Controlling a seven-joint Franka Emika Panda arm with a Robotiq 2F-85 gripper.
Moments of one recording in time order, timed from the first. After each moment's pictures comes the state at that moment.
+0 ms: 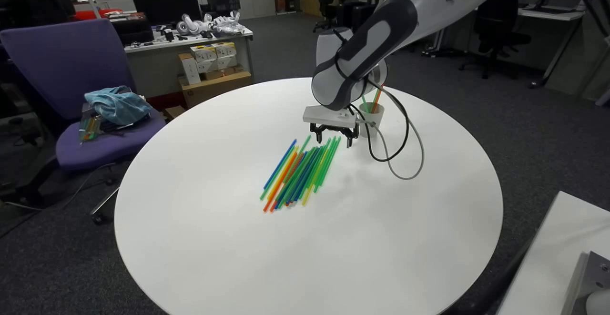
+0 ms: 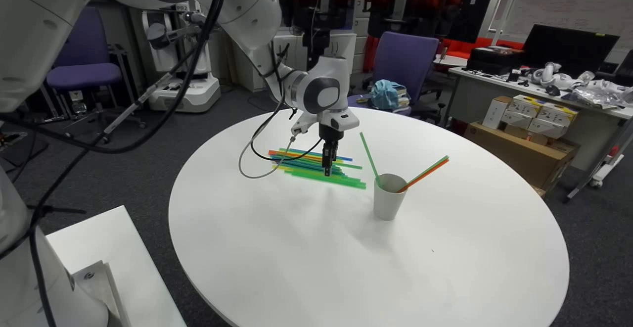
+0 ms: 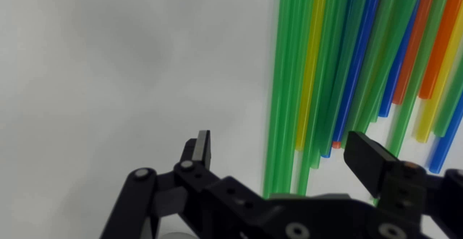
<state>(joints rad) 0.18 0.69 -0.16 -1.75 0.06 2.47 1.02</state>
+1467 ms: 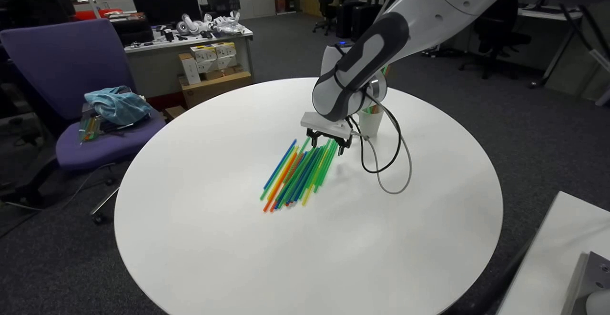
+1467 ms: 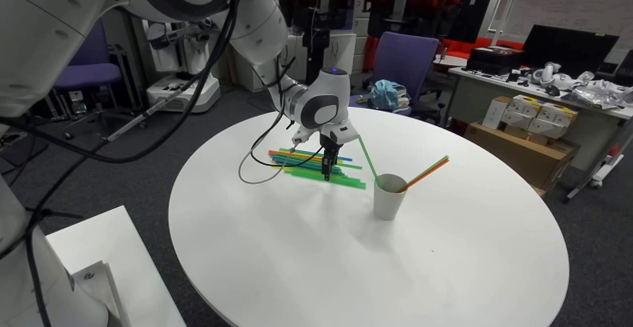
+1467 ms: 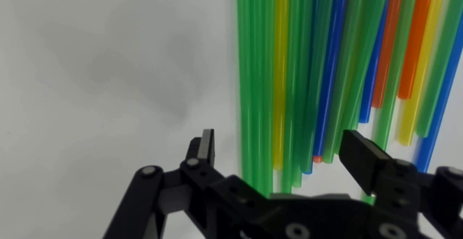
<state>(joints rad) 0.12 0.76 -0.09 -1.74 0.16 2.63 1.00</state>
